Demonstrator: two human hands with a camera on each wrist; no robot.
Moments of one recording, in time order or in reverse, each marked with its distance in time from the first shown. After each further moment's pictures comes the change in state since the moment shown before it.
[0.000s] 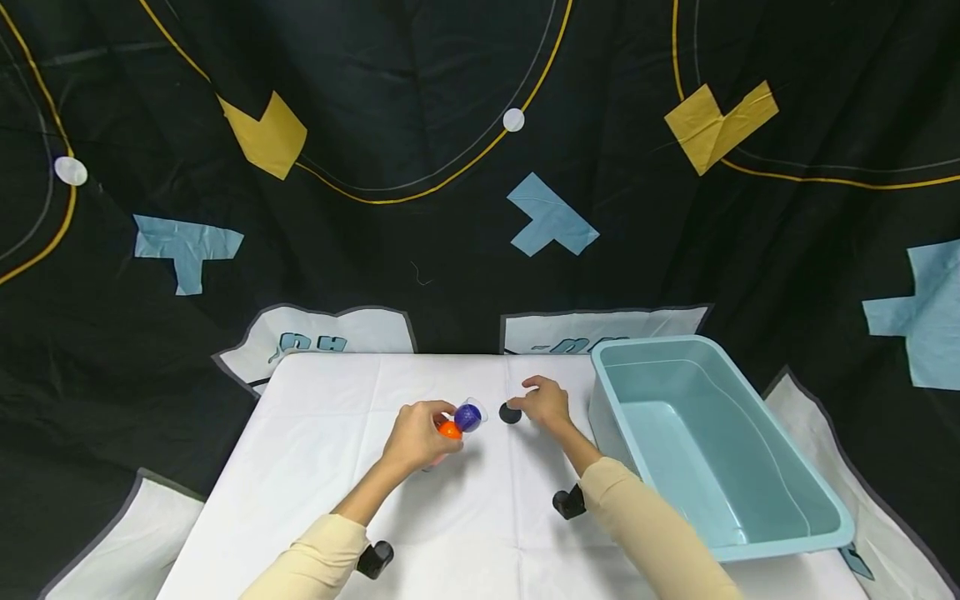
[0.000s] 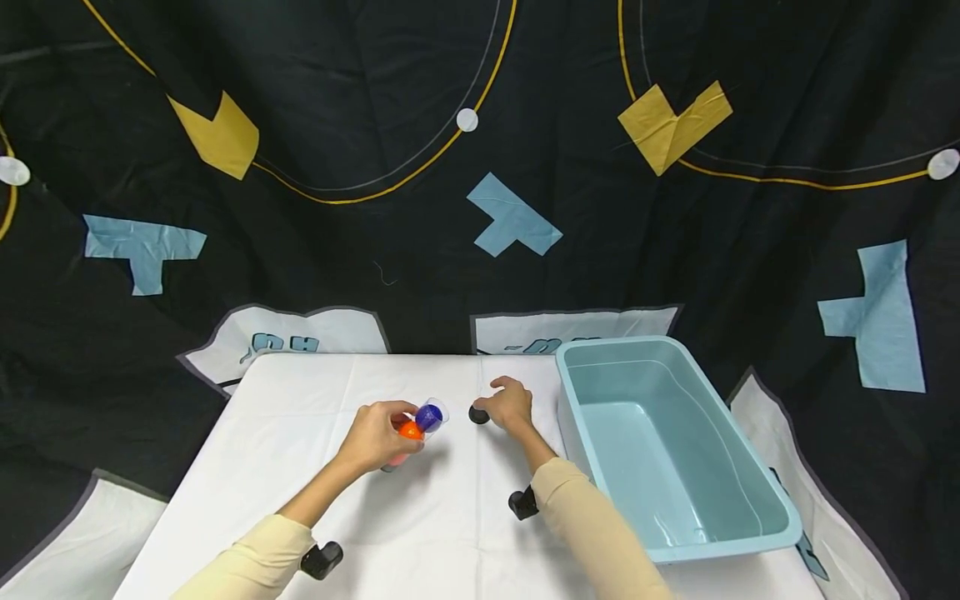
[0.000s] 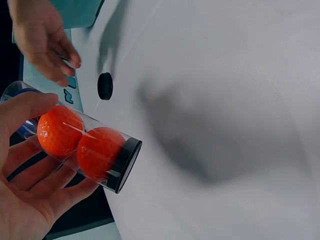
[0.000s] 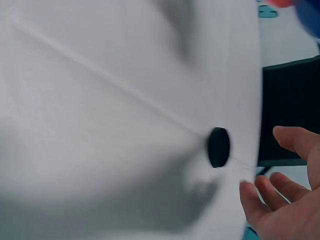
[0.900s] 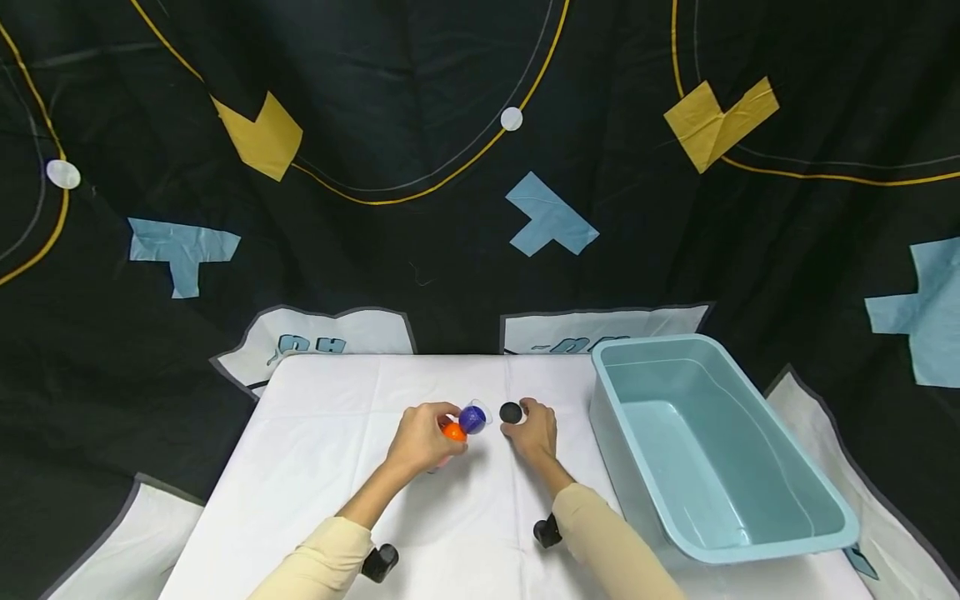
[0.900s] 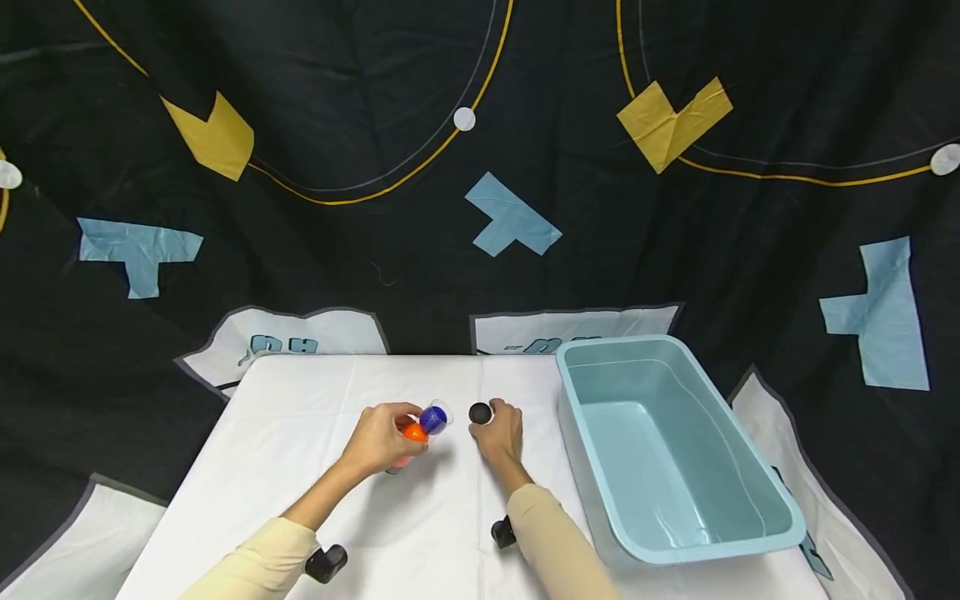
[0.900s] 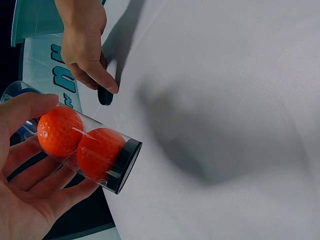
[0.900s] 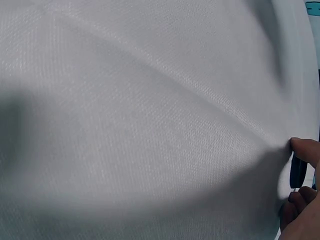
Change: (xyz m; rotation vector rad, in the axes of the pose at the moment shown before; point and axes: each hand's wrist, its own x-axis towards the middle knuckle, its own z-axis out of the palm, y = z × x) left_hand 0.003 0.004 0.004 0.005 -0.026 -0.018; right_hand -0.009 0.042 0.061 0.009 0.206 -0.082
